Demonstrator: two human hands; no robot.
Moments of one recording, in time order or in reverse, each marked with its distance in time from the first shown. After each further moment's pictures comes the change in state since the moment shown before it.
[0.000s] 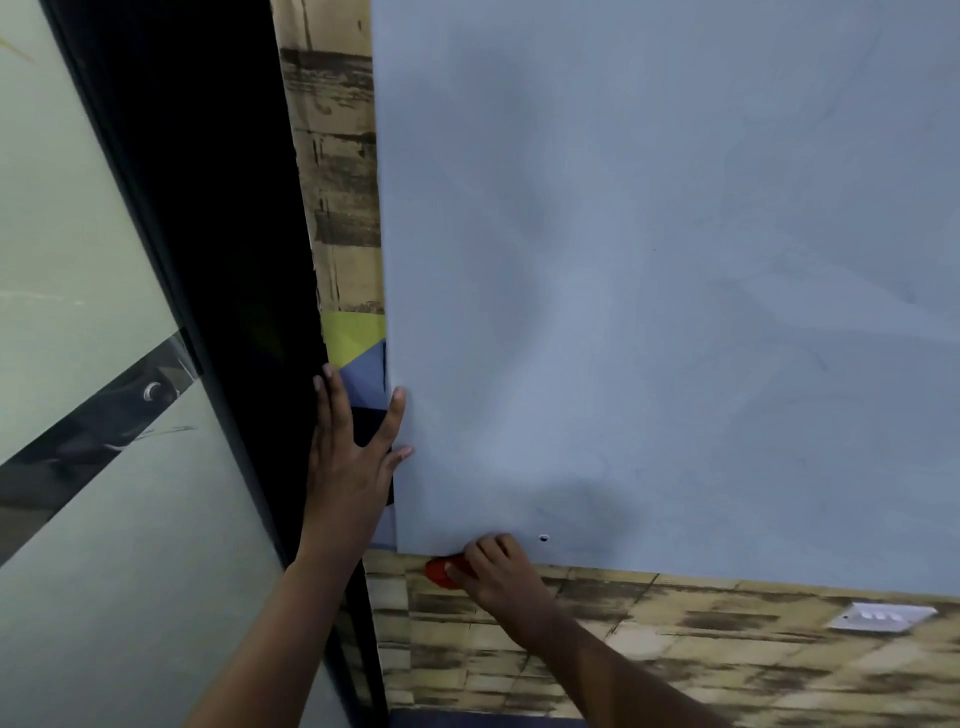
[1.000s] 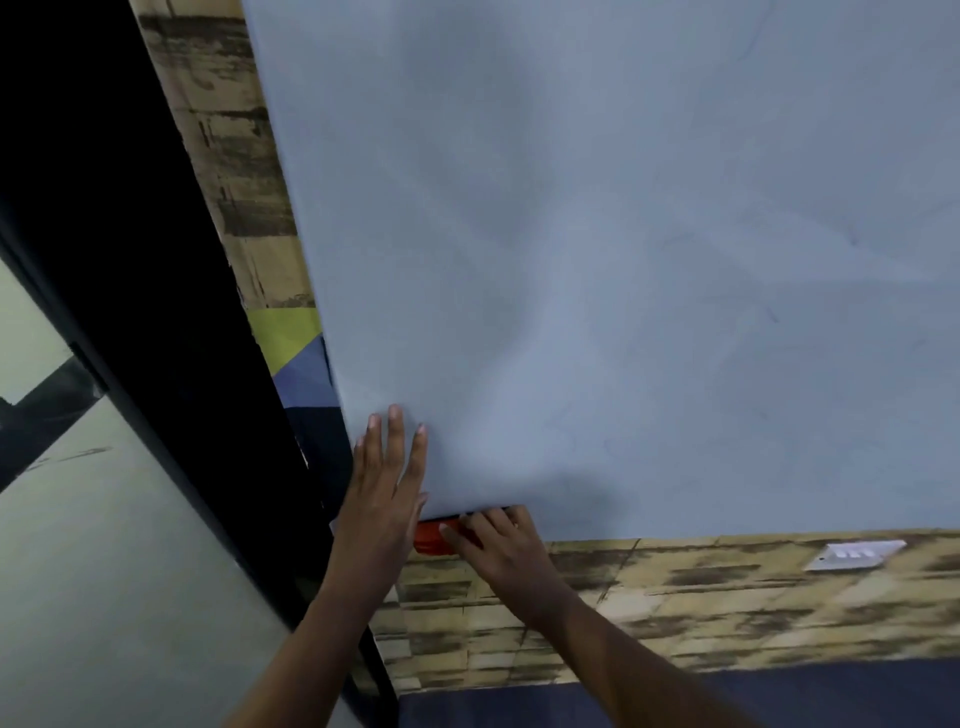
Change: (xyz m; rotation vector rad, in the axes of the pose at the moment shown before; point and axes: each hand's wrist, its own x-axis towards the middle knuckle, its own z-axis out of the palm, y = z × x) left_hand -0.040 0.039 0.038 0.136 -0.108 0.281; right_hand -0.004 -0.002 -0.041 -0.127 0.119 0.151
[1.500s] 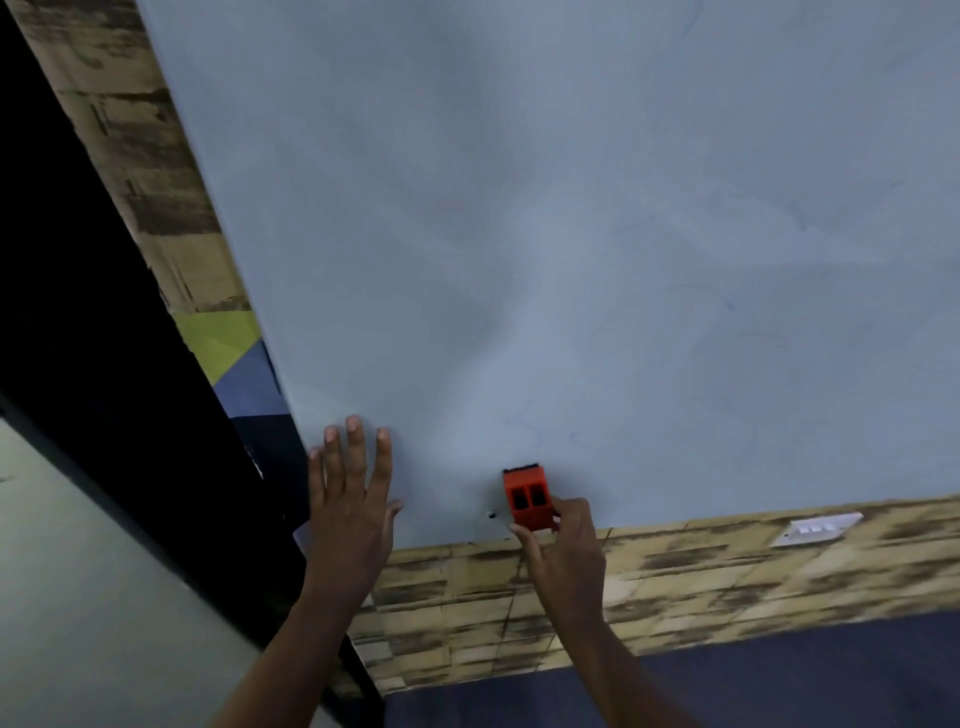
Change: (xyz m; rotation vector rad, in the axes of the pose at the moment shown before) left_hand -0.003 0.008 0.025 0.048 0.025 -0.061; right_hand -0.050 0.030 -0.031 0.331 0.219 0.936
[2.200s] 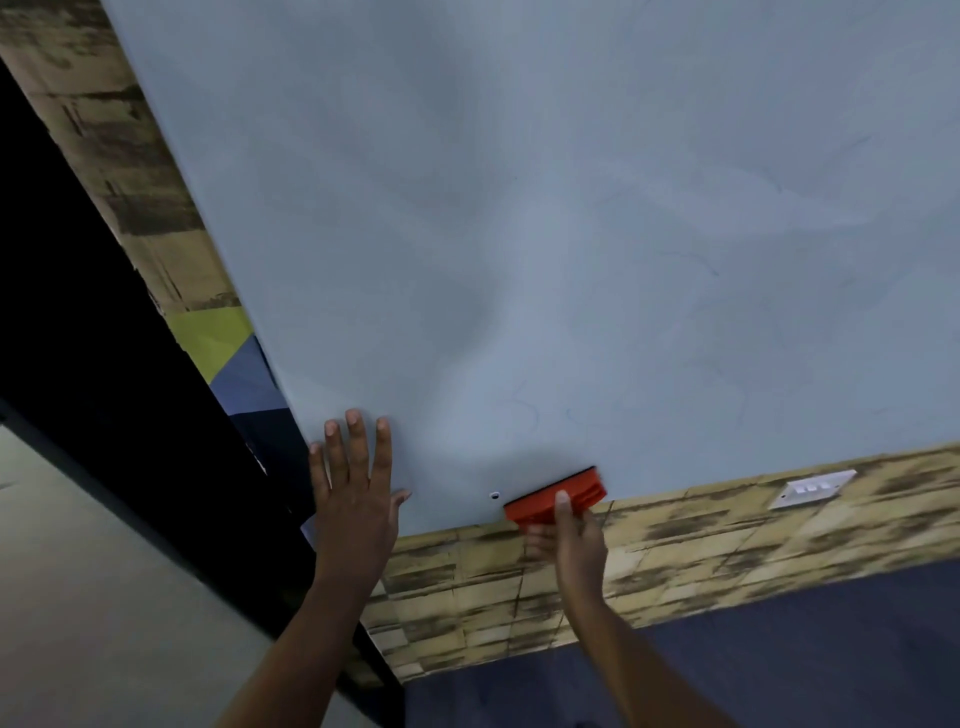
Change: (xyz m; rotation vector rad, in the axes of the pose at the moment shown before) left_hand 0.000 0.000 0.002 0.021 -0.025 -0.012; right_hand -0.016 0.003 0.011 0.737 0.005 0.867
